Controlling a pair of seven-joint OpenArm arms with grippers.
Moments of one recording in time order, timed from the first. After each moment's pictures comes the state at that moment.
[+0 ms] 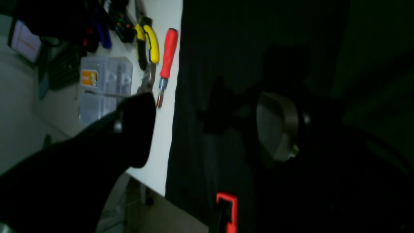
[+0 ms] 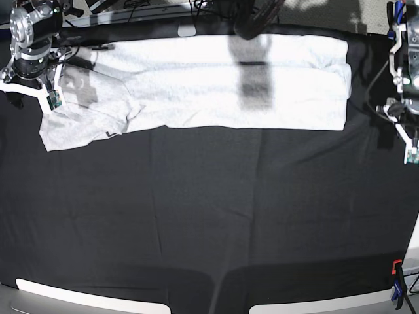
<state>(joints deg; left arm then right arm) 14.3 -26.0 -10.7 108.1 10.2 -0.2 53.9 -40.5 36.1 5.8 127.4 -23.7 0.7 -59.8</state>
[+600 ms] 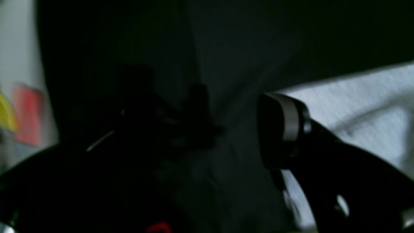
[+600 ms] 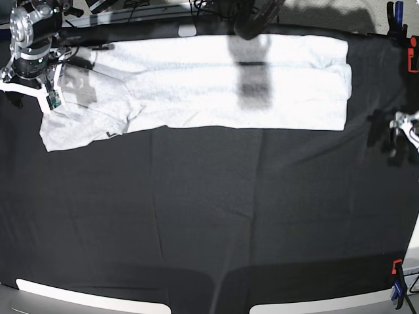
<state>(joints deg) 5.0 -33.9 -24.7 95.5 -48.8 -31.7 69.8 -40.5 36.1 5.8 127.4 -23.6 0.5 -59.8</state>
